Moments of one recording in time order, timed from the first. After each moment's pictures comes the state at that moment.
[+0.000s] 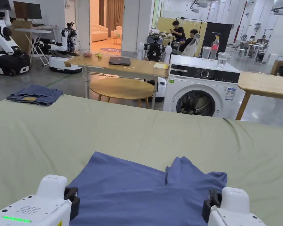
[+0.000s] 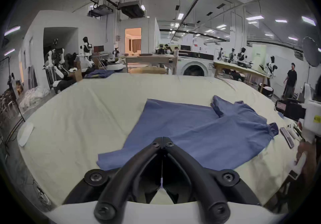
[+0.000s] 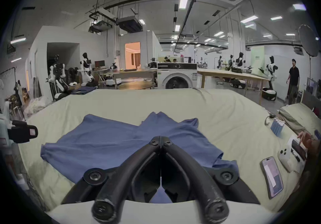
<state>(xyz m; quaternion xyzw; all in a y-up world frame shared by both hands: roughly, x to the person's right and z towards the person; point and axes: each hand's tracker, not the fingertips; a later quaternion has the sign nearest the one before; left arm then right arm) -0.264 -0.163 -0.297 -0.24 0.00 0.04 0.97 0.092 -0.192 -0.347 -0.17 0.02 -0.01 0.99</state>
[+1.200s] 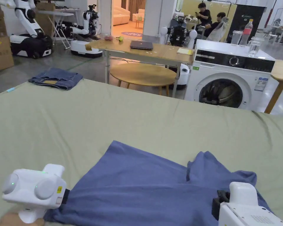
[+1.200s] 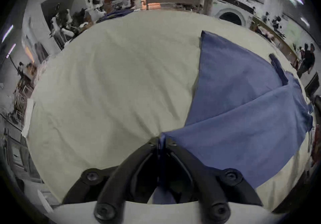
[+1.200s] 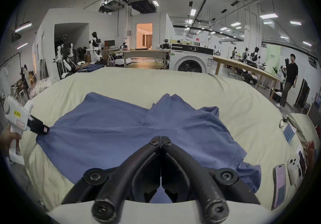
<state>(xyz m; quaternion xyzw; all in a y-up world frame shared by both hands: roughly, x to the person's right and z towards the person) -0.363 -0.235 -0.420 -0.48 0.10 0.04 0.87 0.074 -0.210 -0.420 -0.25 0.07 0.03 0.96</state>
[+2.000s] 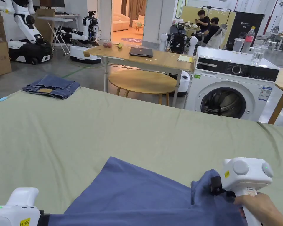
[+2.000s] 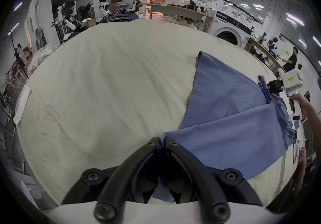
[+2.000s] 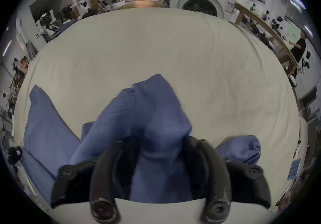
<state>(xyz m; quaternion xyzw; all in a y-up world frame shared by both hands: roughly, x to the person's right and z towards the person) -0.387 -0.211 -0.394 -0.44 0.08 0.11 0.89 0.090 -0.255 -0.706 -0.52 0.09 0.06 0.85</state>
